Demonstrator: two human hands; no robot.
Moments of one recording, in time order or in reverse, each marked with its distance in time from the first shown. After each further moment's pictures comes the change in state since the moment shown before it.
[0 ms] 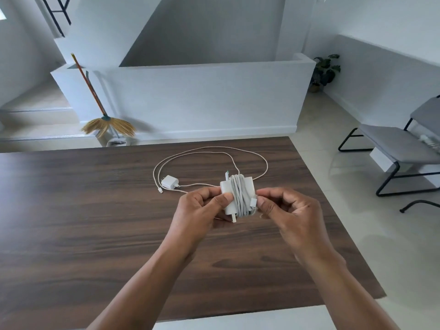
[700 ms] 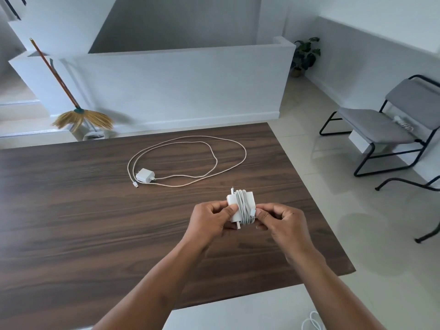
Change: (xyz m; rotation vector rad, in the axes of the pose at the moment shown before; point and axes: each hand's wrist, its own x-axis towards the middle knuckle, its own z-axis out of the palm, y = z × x) left_hand 0.033 -0.079 0.060 0.053 -0.078 -0.256; right_hand -0.009 0.071 -0.048 -0.135 0.152 0.294
